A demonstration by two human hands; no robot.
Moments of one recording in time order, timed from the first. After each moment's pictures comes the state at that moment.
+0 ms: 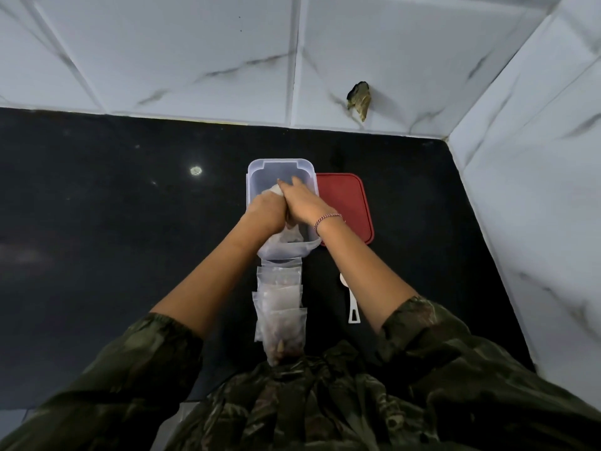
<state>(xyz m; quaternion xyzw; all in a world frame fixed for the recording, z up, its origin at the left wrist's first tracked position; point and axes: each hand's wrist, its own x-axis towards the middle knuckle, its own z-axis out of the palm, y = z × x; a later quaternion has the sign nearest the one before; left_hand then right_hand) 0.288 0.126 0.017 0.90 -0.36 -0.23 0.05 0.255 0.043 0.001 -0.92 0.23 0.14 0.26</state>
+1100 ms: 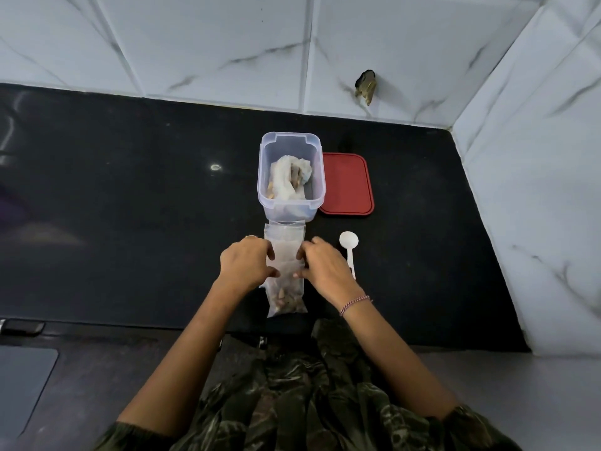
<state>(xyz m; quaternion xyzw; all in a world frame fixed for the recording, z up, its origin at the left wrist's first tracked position) 0.184 0.258 -0.017 0.92 -0.33 -0.22 0.06 0.085 0.136 -0.027 -0.95 0.21 0.08 0.21</state>
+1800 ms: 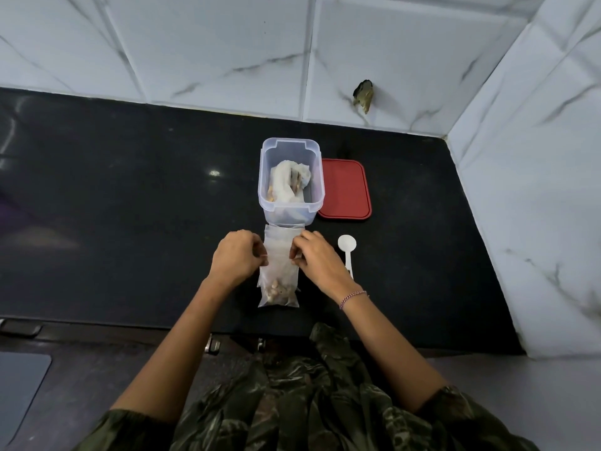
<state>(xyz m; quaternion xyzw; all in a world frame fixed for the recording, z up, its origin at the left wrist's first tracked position) 0.197 0.268 -0.020 0.91 -0.28 -0.20 0.21 0.092 0.127 -0.041 -0.96 0.11 -0.04 0.24</state>
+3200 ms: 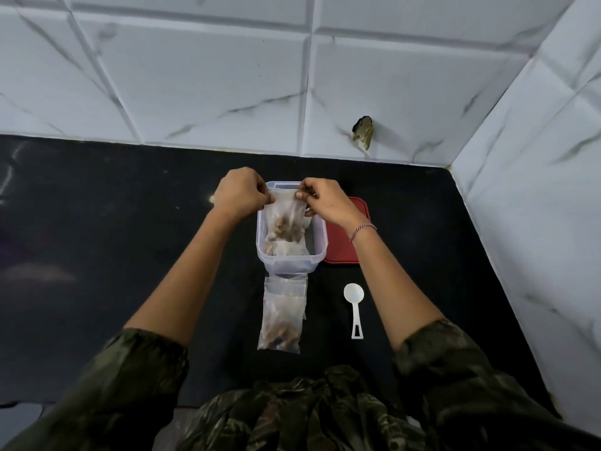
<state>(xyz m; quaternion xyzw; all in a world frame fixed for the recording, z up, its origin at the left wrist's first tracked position) 0.329 0.164 0.062 0.92 -0.29 -0.12 0.23 0.233 0.016 0.037 -0.88 0.18 -0.04 0.44</state>
